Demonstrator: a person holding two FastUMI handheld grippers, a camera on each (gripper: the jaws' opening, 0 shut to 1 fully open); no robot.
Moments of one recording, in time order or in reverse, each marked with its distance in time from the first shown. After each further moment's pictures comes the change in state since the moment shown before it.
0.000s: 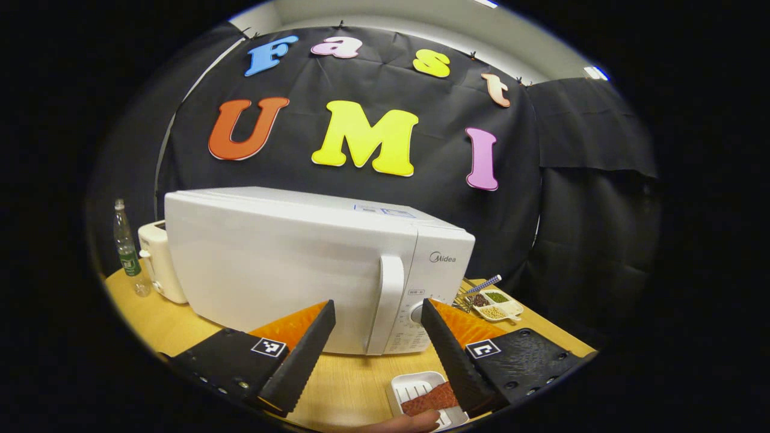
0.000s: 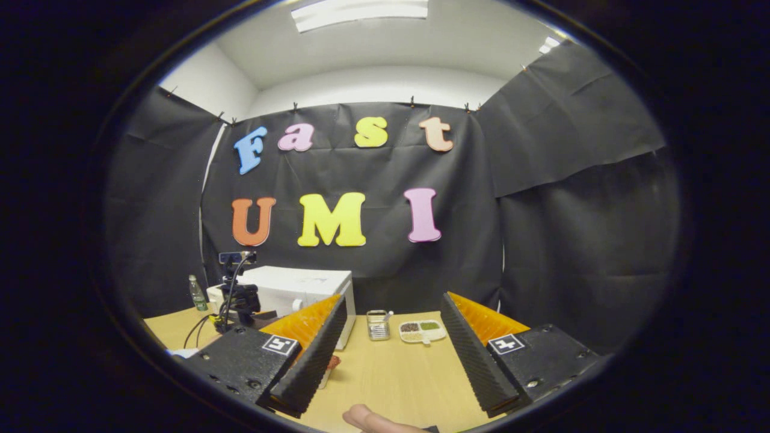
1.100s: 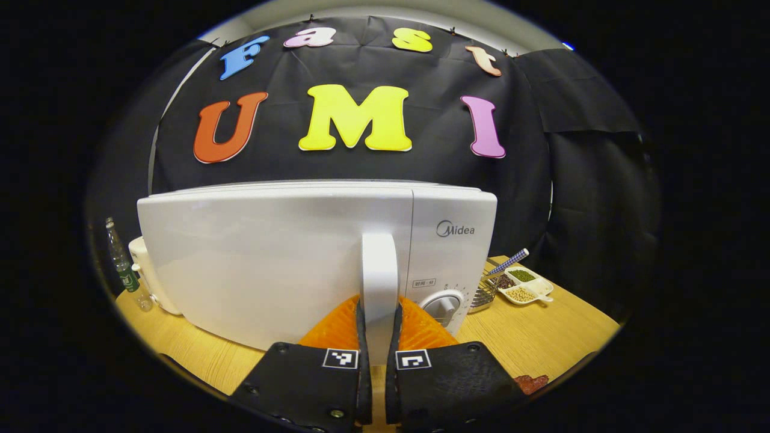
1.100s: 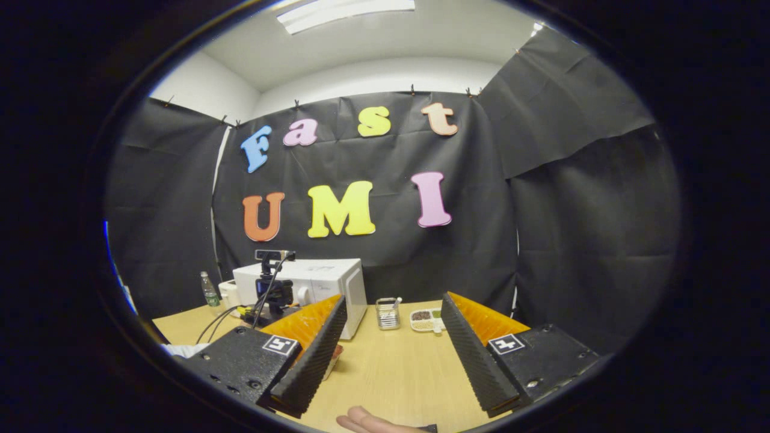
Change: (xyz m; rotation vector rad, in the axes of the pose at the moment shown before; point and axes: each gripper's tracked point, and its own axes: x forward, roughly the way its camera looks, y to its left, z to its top) left arm 0.036 -0.004 -0.023 0.120 0.064 0.044; right arm 0.001 -0.013 -0.035 0.042 0.026 0.062
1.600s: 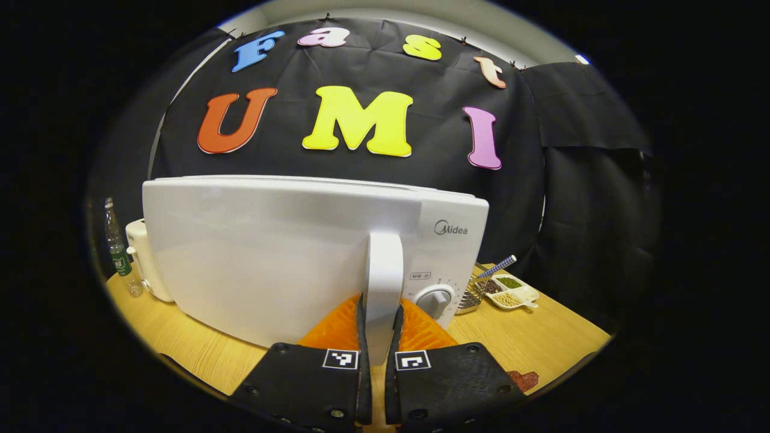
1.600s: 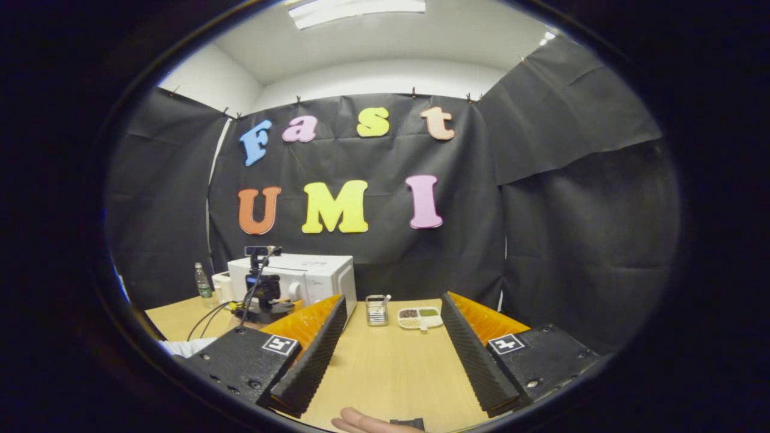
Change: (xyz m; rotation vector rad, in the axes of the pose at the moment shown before) left arm -0.028 -0.001 -0.006 -0.020 -0.032 -0.036; right arm -0.028 -0.005 0.005 -0.025 0.000 -0.035
